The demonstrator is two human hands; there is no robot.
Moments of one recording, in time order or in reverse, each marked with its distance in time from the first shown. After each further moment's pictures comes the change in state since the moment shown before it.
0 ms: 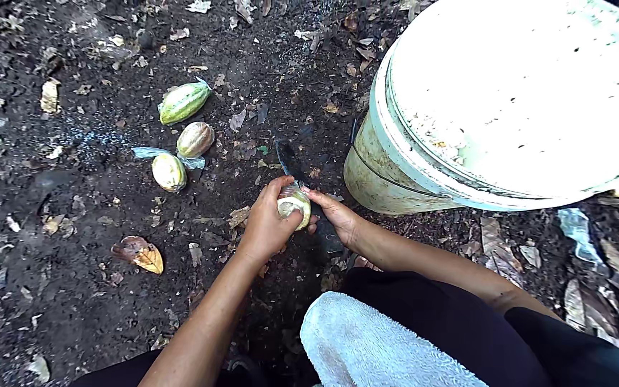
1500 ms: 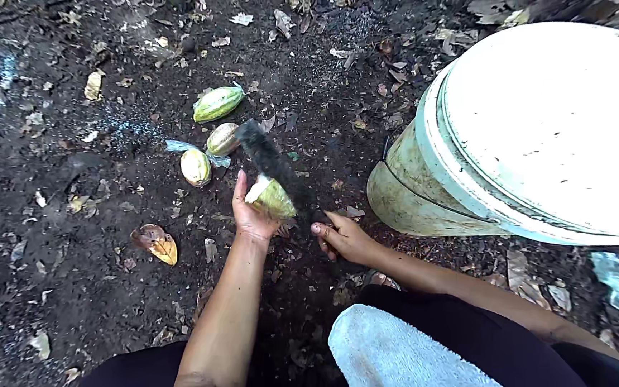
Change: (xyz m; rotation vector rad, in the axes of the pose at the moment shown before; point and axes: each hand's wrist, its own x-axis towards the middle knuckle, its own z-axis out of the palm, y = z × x) left_hand 0.022 -0.055 -0.032 -1.623 0.259 -0.247; right_hand -0.004 0.018 0.008 -1.100 -0.142 -0.393
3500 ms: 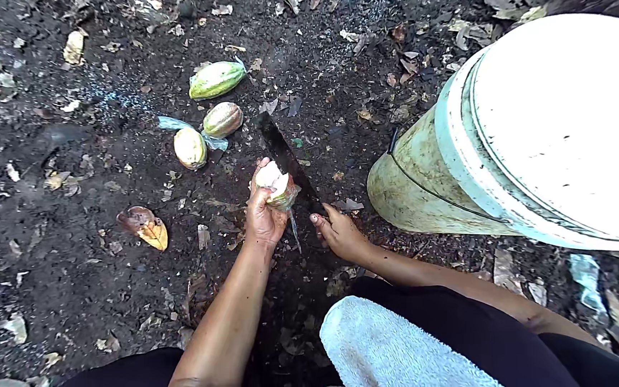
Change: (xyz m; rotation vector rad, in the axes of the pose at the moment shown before) left_hand -0.007 -0.033 -0.024 0.133 -0.132 0.268; right_hand 0.012 0.017 0.018 -0.270 0.085 0.128
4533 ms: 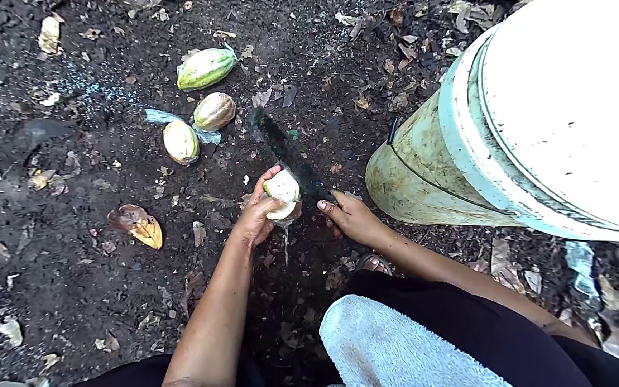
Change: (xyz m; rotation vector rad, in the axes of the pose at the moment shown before) left_hand 0.005 0.011 -0.036 0.381 -0.166 -0.387; right_hand 0.002 -0.003 -0.031 0.070 -0.034 0.123
